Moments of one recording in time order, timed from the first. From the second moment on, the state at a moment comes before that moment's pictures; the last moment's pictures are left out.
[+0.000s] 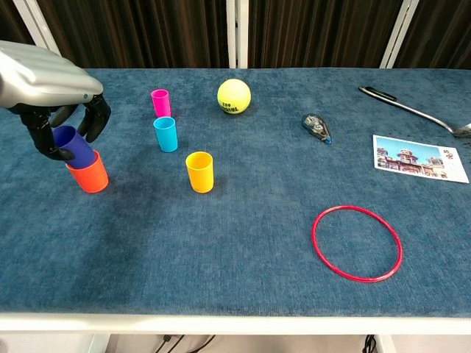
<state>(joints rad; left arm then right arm) -1.05 -1.24 0.04 -2.05 0.47 1.15 1.07 -0.03 -1.09 0.05 -1.54 -1.53 1.58 0.15</state>
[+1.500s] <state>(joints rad) -0.99 -1.48 -0.02 -1.87 0.86 1.13 0.85 -0.04 -1.08 0.05 -1.52 -1.52 1.59 0.17</state>
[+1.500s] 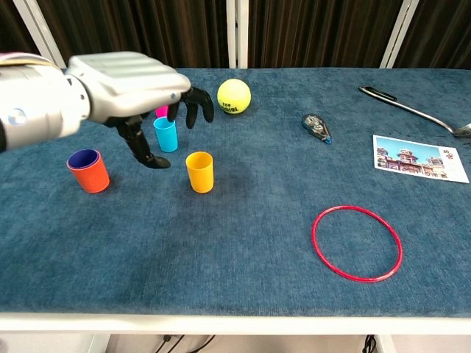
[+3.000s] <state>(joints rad) -1.00 -1.62 -0.07 -1.66 0.89 1.03 0.78 -0.05 -1.07 0.06 -1.49 -1.49 1.58 0.23</state>
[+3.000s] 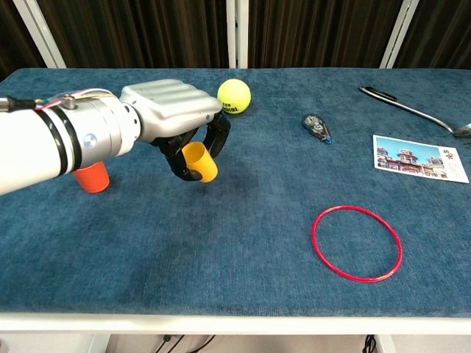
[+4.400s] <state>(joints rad) -0.91 -1.25 0.05 -1.93 0.78 1.10 0.92 -0.05 -1.07 0.05 -1.52 -1.52 1.59 0.18</state>
